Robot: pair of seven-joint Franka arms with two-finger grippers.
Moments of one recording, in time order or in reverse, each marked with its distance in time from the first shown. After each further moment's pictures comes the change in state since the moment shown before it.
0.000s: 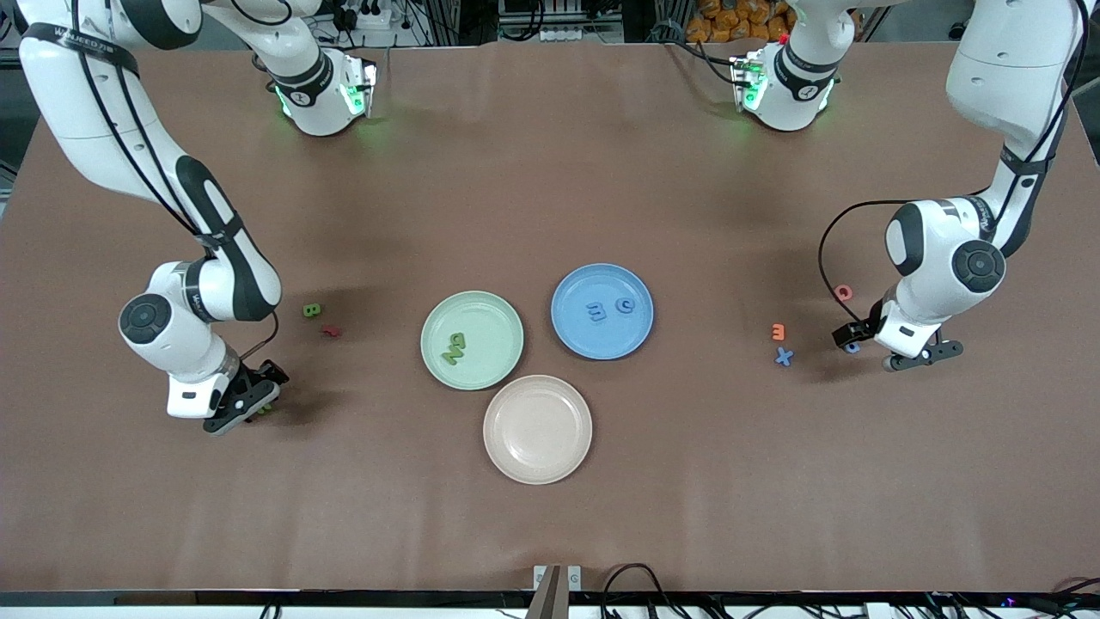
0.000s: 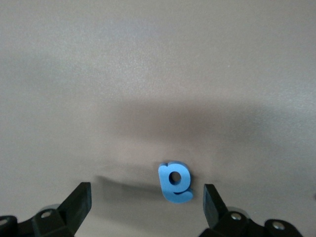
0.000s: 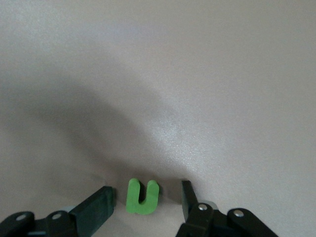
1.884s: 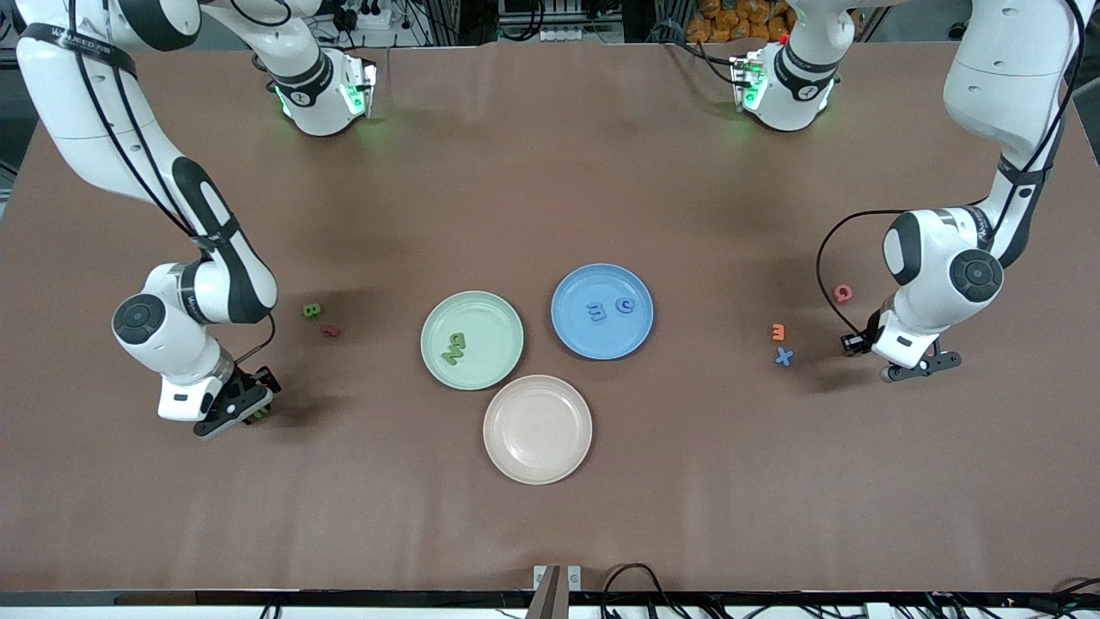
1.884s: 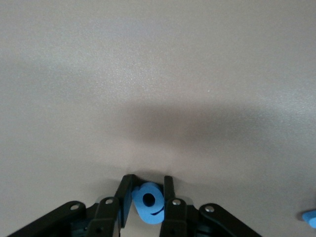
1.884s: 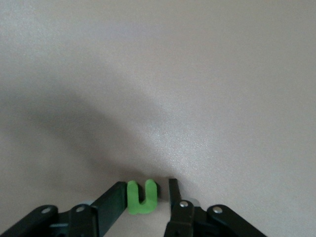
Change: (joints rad) left arm -0.001 0.033 -0.015 0.054 -0.002 0.001 0.001; right arm -0.007 0.005 0.000 0.015 0.001 0.013 0.035
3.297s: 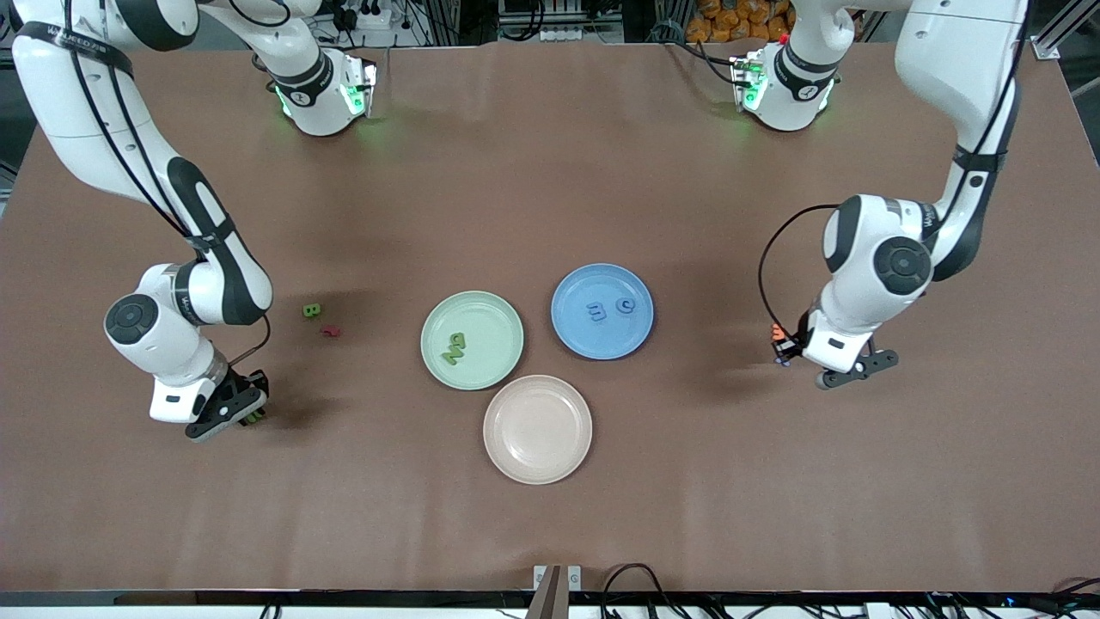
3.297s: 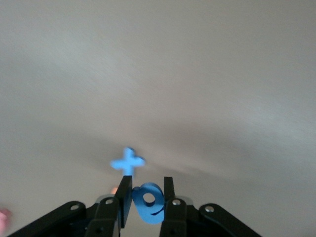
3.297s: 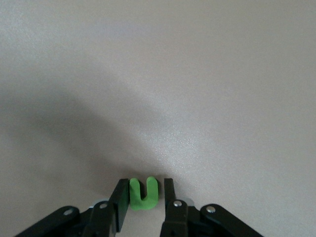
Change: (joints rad) left arm -0.207 -0.094 -0.072 0.094 -0.010 -0.171 -0.372; right arm -0.011 0.000 0.001 0.012 0.000 0.002 0.001
